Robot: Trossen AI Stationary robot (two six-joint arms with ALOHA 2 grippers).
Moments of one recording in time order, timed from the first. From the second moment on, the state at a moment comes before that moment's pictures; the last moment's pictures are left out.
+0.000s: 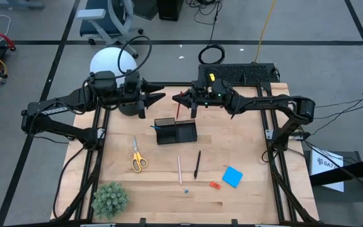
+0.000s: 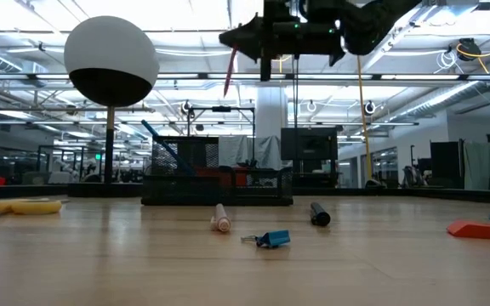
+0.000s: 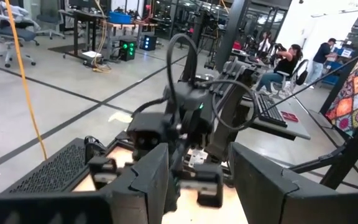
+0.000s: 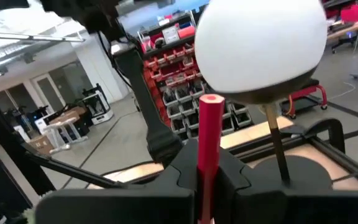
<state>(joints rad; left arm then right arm) 0.18 1.12 1.27 -0.21 -0.01 -0.24 -0.33 1.66 1.04 0.68 -0.32 0.38</state>
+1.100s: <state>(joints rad) 0.18 1.12 1.27 -0.21 -0.01 -0.25 -0.33 1.95 1.17 0.63 -0.47 0.25</state>
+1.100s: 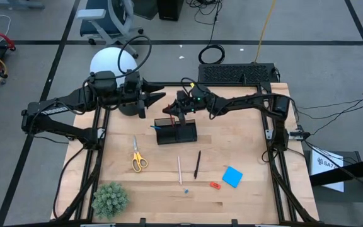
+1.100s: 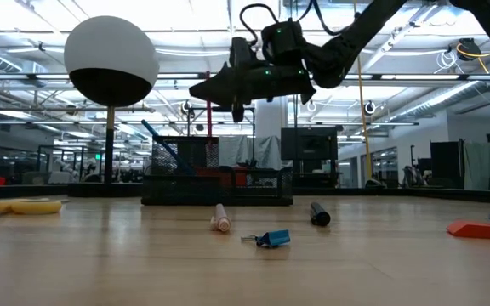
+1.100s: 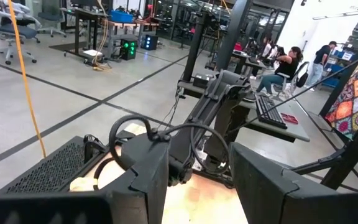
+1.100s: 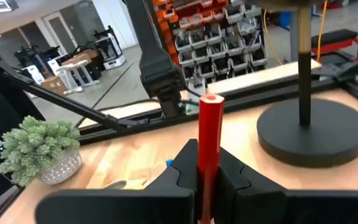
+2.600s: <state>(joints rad) 0.18 1.12 1.27 -0.22 -0.03 -0.24 -0.33 1.97 1.17 0.58 -0.47 0.25</state>
